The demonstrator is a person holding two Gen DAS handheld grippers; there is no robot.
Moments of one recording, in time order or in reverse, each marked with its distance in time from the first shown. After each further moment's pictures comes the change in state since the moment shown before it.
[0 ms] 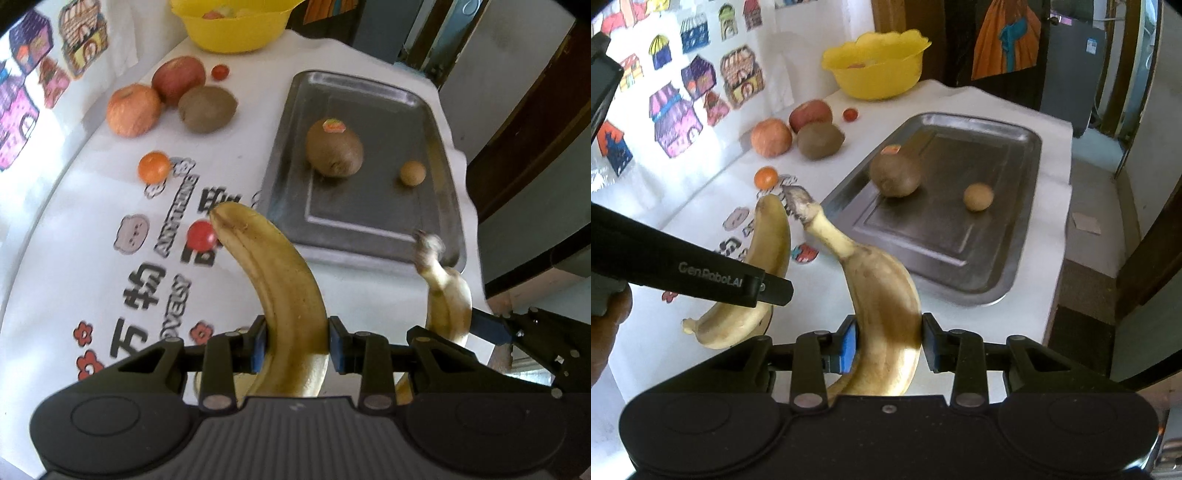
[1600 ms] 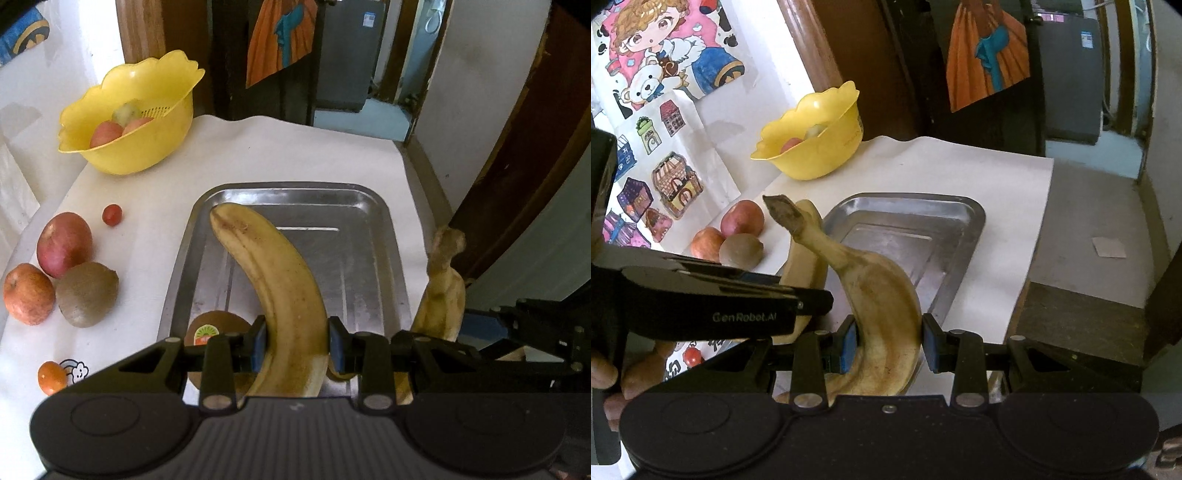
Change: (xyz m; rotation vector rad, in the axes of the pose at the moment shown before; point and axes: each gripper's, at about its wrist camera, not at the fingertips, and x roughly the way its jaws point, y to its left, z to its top) left arm 0.069 -0.094 0.137 0.128 -0.155 0.024; right arm 0.064 -0.147 0.099 0.096 -0.089 0.149
